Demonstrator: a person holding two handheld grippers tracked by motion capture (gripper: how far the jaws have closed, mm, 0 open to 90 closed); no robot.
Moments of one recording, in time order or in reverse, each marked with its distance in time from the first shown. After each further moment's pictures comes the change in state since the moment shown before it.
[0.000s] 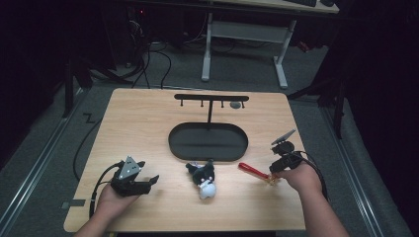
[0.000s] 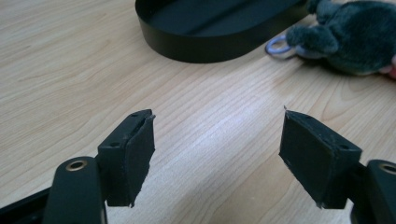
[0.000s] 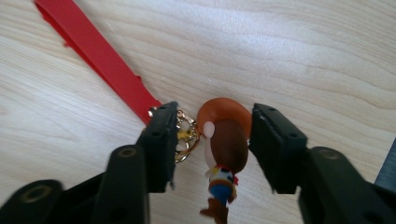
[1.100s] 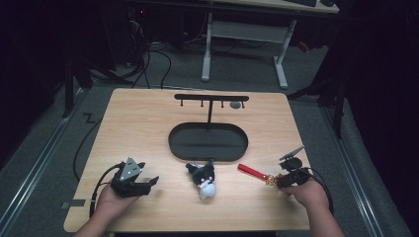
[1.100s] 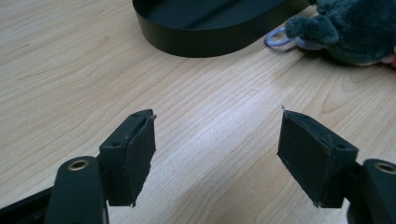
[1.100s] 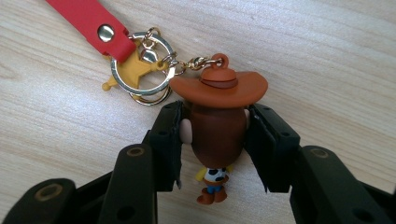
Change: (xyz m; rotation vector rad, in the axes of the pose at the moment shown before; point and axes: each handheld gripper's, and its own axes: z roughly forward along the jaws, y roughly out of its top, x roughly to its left) left arm -0.001 -0.001 -0.001 0.013 -0.001 0.012; right arm -0.015 -0.046 0.028 0.044 0.057 0.064
